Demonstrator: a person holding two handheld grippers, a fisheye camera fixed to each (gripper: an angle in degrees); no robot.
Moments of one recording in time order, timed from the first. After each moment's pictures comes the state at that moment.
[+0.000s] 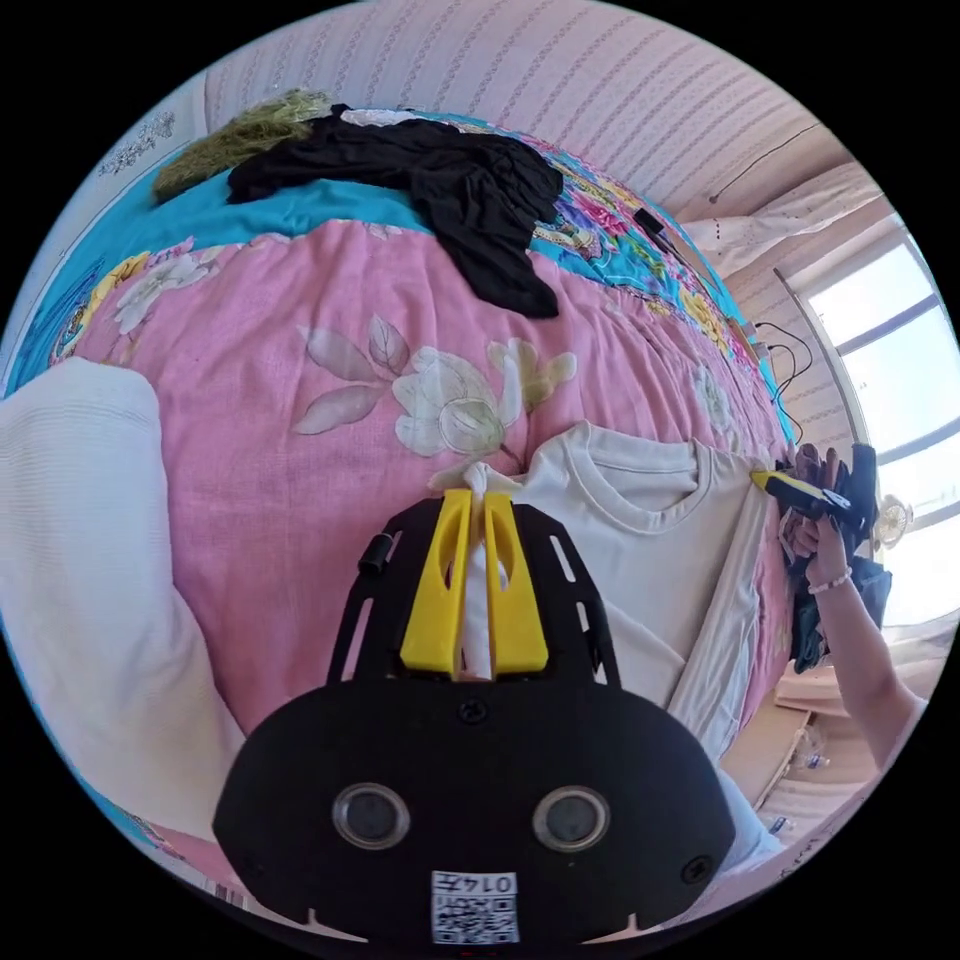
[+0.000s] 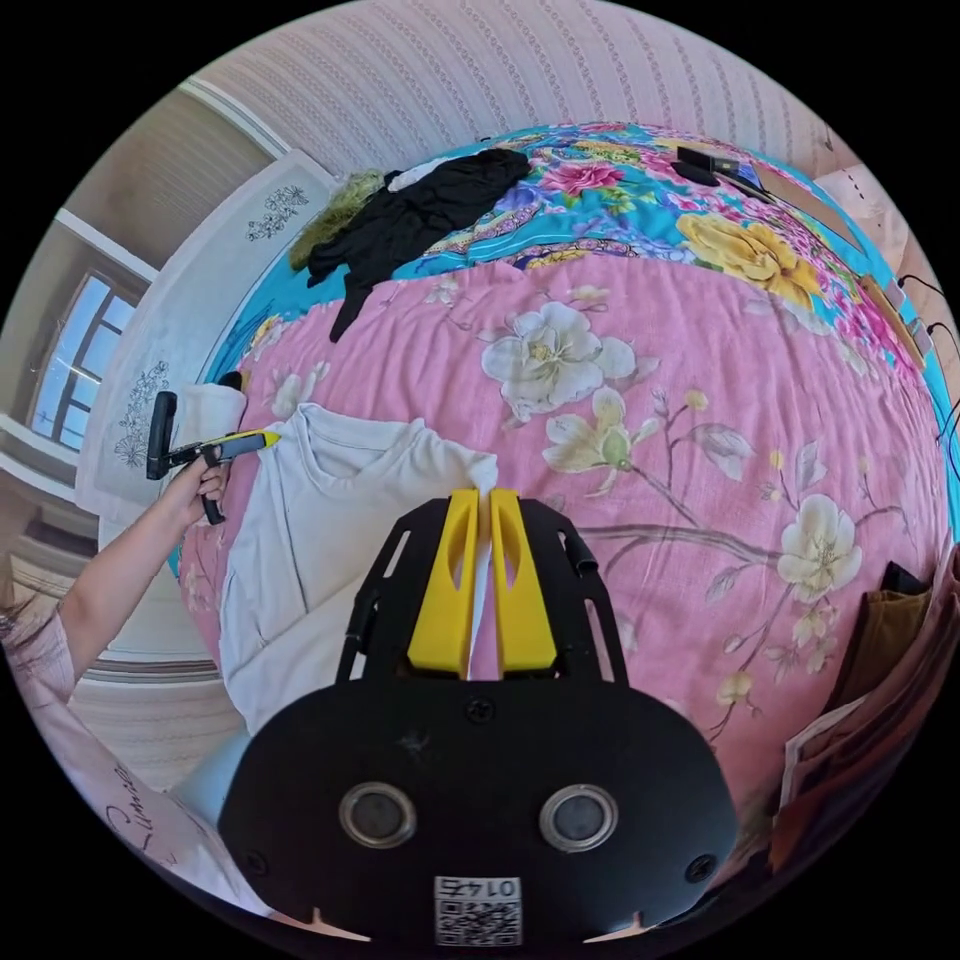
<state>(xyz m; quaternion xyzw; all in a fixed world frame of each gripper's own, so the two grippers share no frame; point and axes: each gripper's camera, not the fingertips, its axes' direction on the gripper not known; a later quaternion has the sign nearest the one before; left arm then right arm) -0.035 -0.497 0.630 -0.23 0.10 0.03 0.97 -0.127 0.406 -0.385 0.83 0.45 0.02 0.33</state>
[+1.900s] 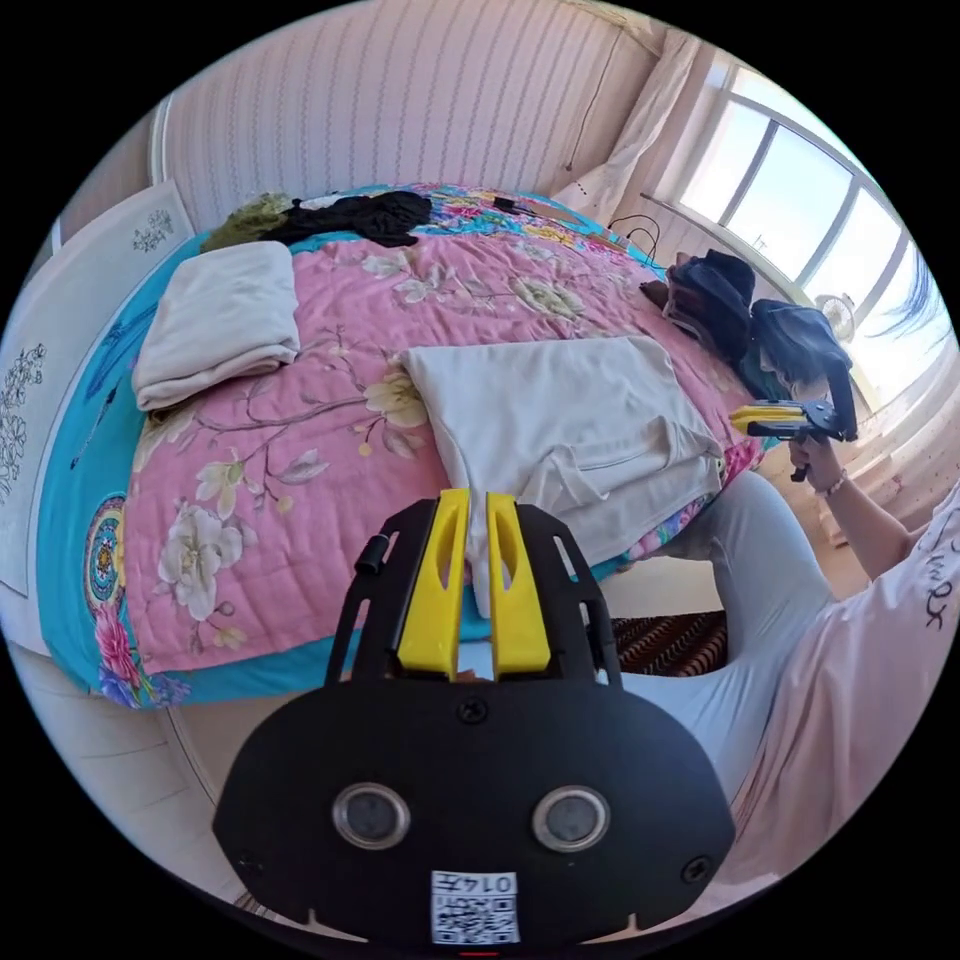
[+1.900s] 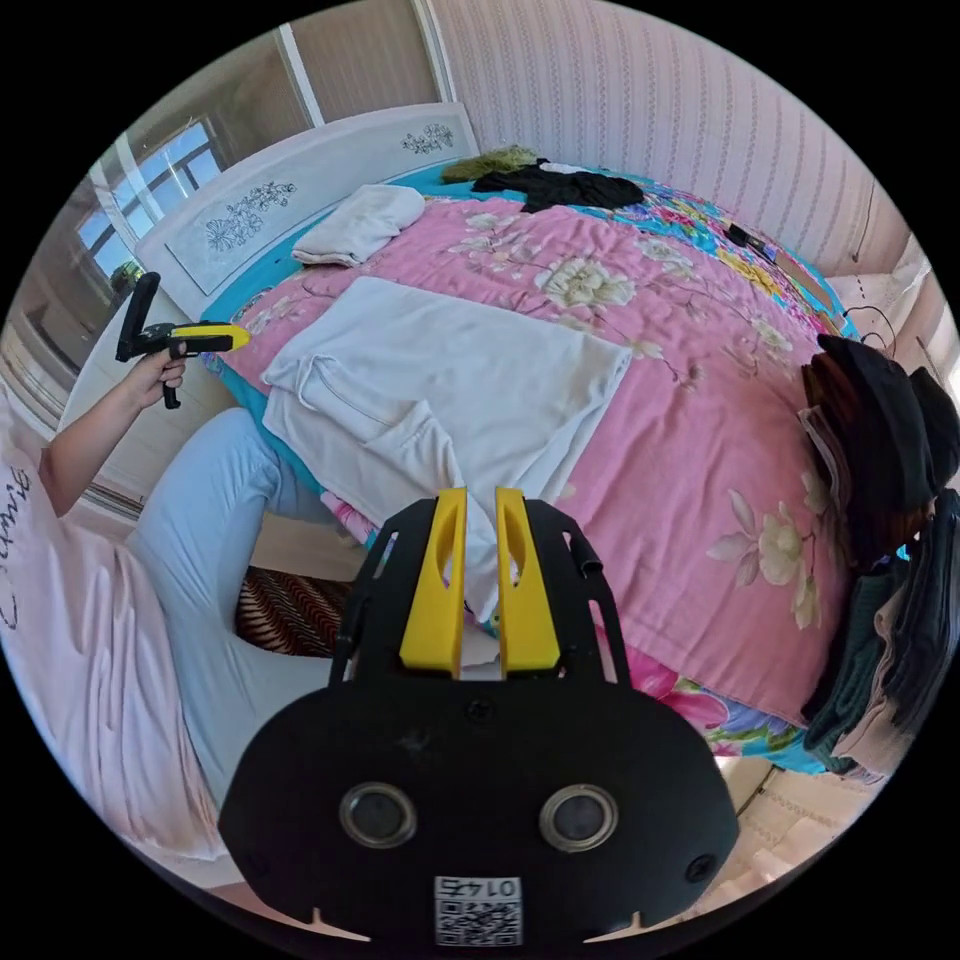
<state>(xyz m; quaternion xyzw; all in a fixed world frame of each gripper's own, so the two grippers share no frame) -0.075 -0.012 0.262 -0.15 0.10 0.17 0.97 0.073 -0.020 -0.011 0.75 0.59 0.03 0.28</state>
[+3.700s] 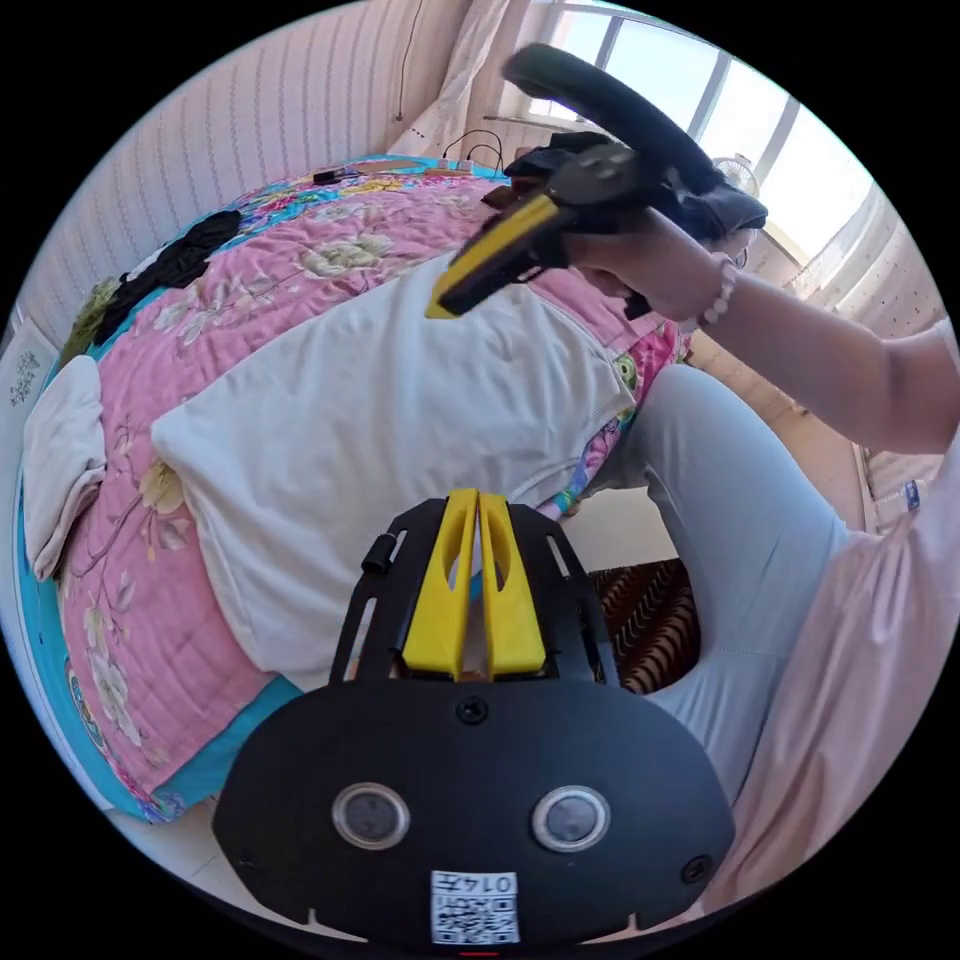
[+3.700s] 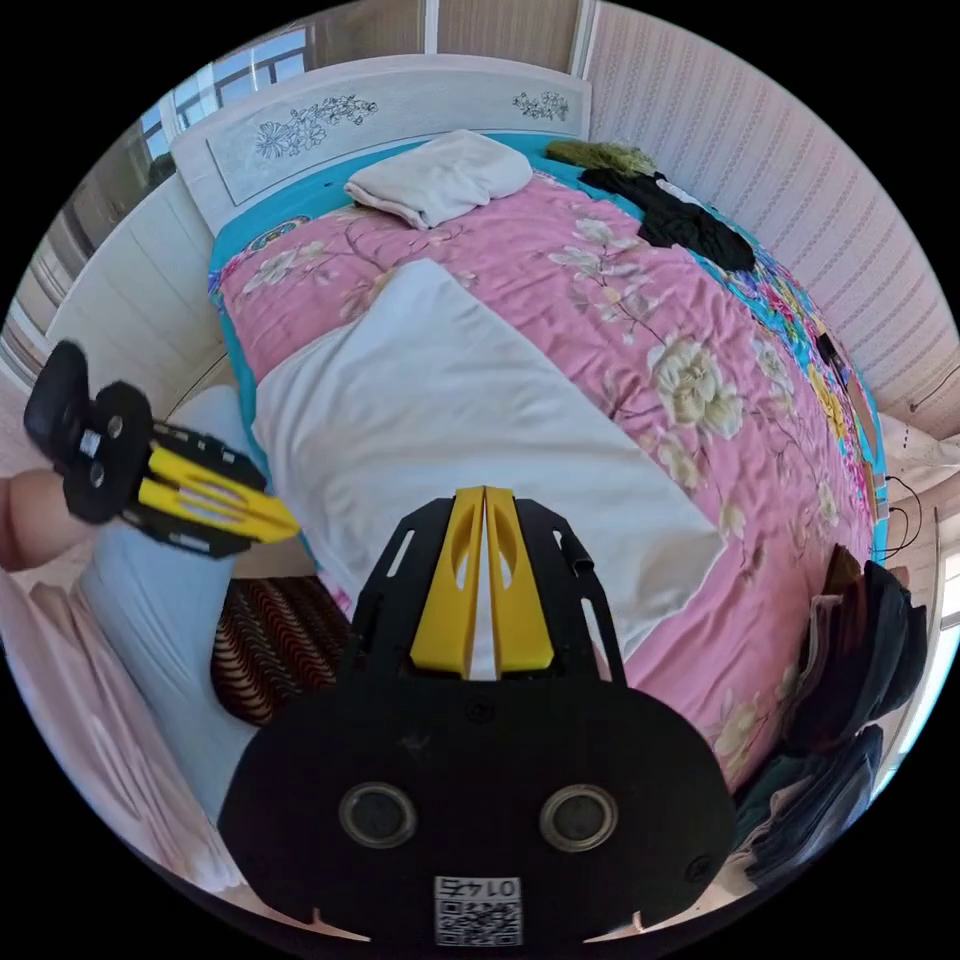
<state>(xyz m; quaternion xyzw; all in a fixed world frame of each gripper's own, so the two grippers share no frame) 0.153 0.114 0.405 -0.20 0.17 0.33 0.91 -0.109 -0.196 -0.099 0.65 0.70 0.04 0.31</state>
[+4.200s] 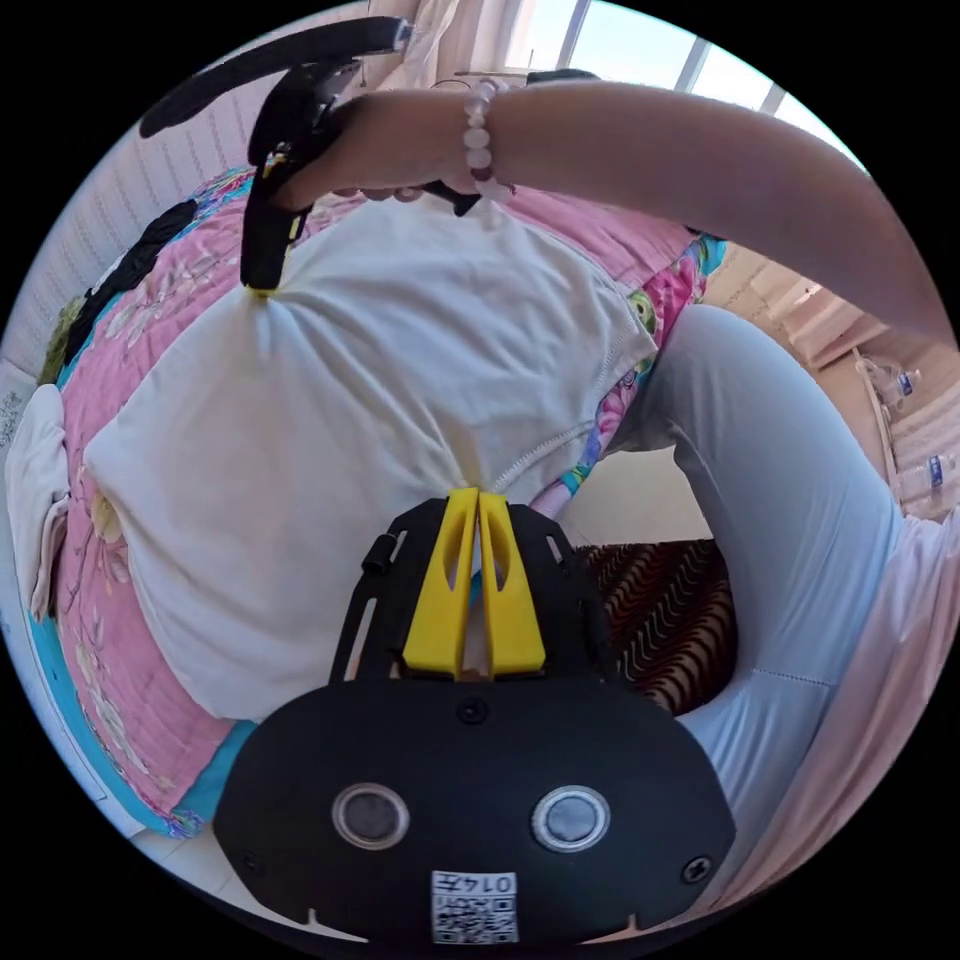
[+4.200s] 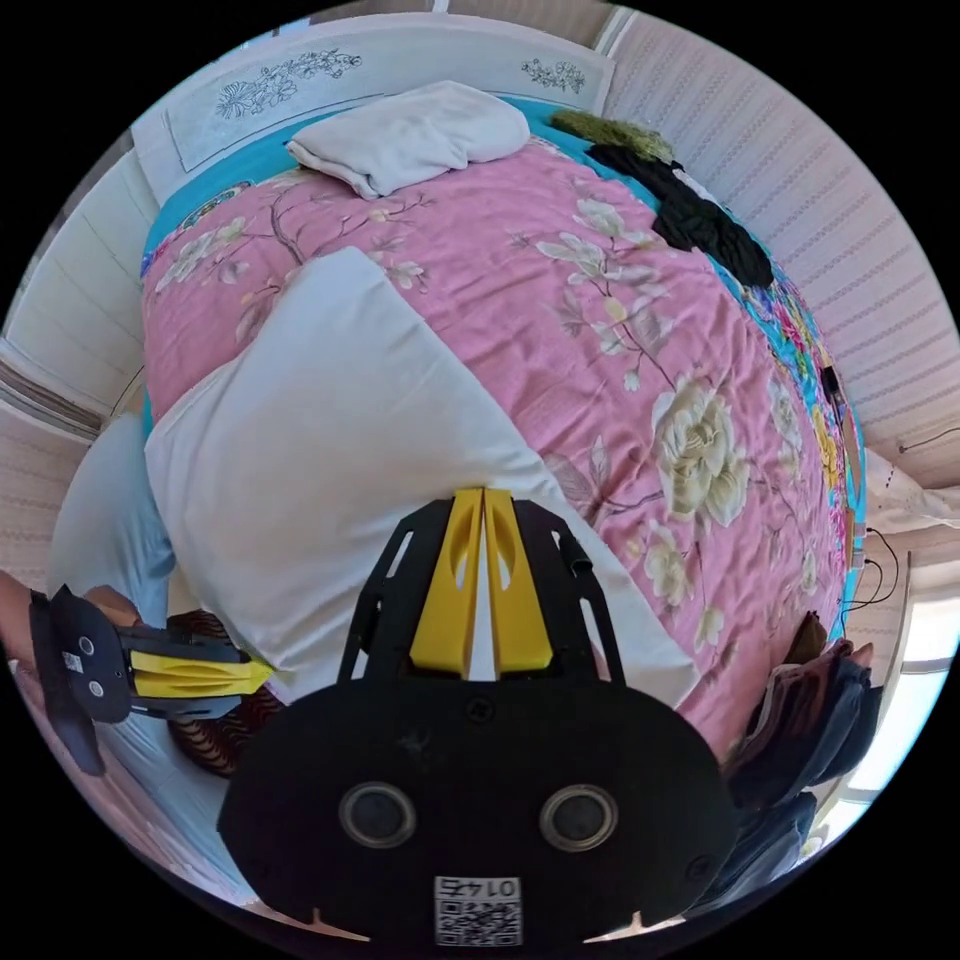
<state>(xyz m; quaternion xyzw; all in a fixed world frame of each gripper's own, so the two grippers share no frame) 0.208 0.134 0.477 -0.26 0.14 0.37 0.88 -0.146 -0.211 -0.193 0.61 0.72 0.11 0.30</state>
